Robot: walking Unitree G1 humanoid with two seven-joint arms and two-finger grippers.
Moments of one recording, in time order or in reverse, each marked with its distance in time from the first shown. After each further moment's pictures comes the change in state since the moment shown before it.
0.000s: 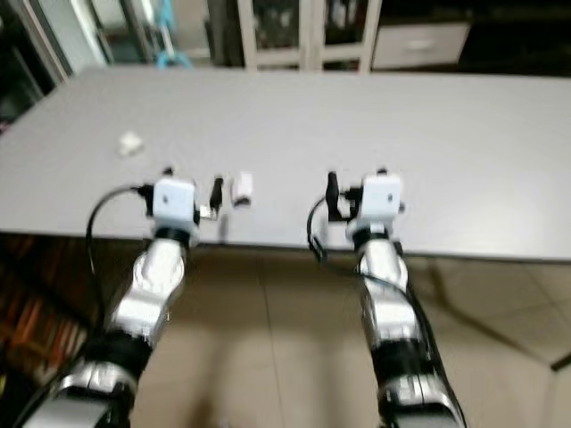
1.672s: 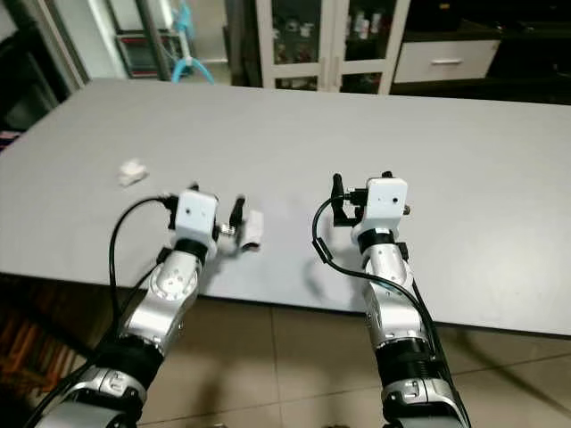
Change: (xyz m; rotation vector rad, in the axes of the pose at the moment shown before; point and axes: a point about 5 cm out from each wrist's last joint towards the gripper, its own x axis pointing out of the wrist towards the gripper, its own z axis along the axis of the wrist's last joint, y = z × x) left arm -0.010 -0.020 -0.020 -0.002 0.117 -0.124; right arm -0.002 -0.005 -0.003 -0.009 0.013 -0.004
